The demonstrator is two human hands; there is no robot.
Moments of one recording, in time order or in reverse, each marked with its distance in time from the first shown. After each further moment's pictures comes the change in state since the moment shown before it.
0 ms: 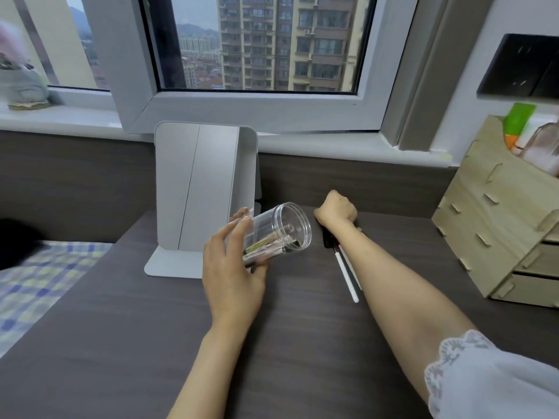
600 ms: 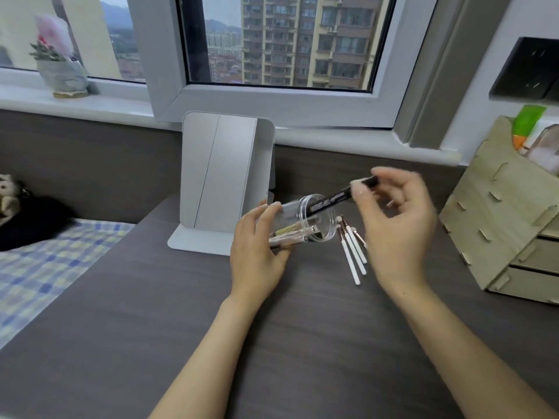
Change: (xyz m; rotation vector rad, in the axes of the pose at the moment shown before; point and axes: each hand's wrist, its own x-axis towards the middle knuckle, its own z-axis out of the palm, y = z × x) left_hand -0.007 0.014 -0.004 -0.047 -0.099 0.040; right_hand -0.178 0.026 -0.102 1.016 0.499 -0.517
